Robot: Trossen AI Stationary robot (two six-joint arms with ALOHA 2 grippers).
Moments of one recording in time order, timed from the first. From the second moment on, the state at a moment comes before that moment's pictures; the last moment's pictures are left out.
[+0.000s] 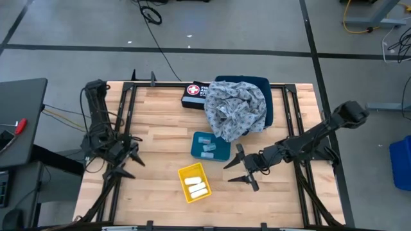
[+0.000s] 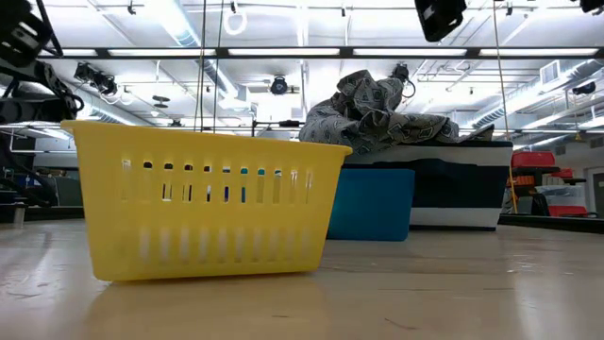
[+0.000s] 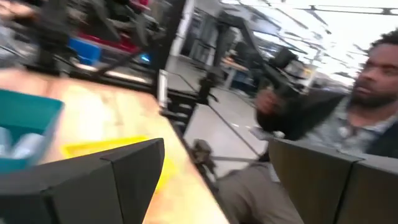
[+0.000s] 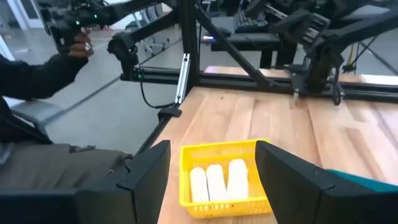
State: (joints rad) left arm -1.26 0.34 0.13 0.25 -0.82 -0.34; right arm 0.46 1.32 0.66 0.45 0.11 0.09
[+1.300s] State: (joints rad) left arm -0.53 0.43 0.01 0.59 -0.10 -0.10; right arm 0.61 0.68 0.30 0.39 0.25 0.02
